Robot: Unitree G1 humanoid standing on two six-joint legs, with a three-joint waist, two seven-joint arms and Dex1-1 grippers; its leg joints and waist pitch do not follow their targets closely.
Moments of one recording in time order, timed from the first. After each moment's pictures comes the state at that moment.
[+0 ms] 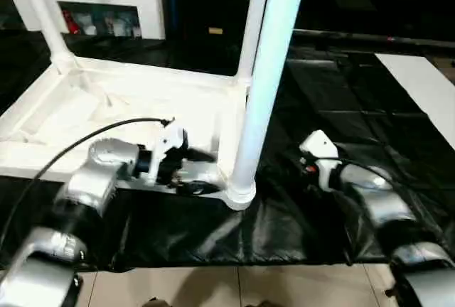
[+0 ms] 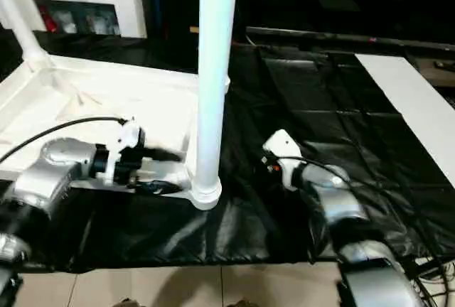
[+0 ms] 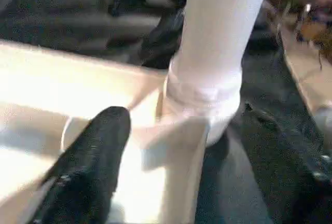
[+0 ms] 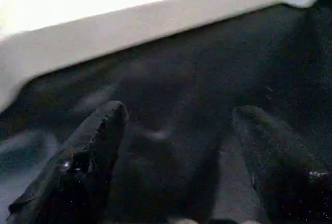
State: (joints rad) left arm -0.61 0.51 -0.26 0.61 -0.18 0.05 -1.35; right arm -0.54 -0.37 0.12 0.82 0.03 -0.14 0.90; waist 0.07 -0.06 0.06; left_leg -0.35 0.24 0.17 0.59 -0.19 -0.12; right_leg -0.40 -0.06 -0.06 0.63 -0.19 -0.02
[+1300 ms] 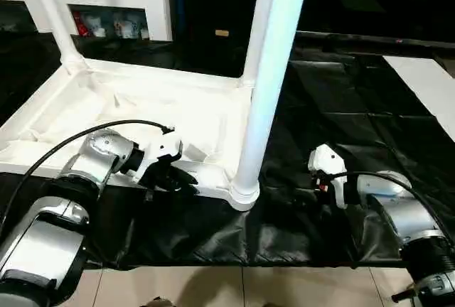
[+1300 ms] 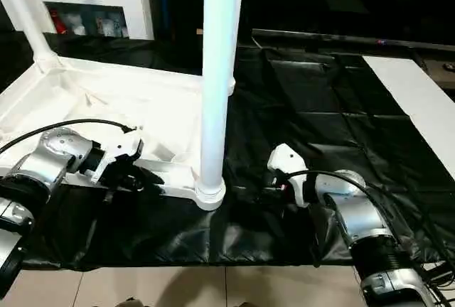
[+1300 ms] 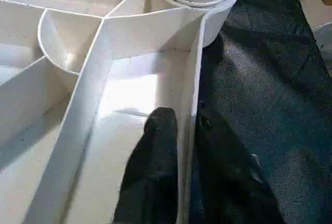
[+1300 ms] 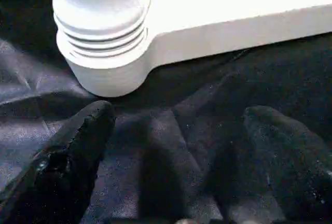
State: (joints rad) left arm -0.80 0.50 -0.33 1.01 0.00 -0.16 -1.50; right arm -0.39 -0.47 0.16 0.48 0.09 0.04 1.11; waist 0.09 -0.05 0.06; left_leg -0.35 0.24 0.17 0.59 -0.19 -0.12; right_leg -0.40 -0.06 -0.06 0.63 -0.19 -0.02
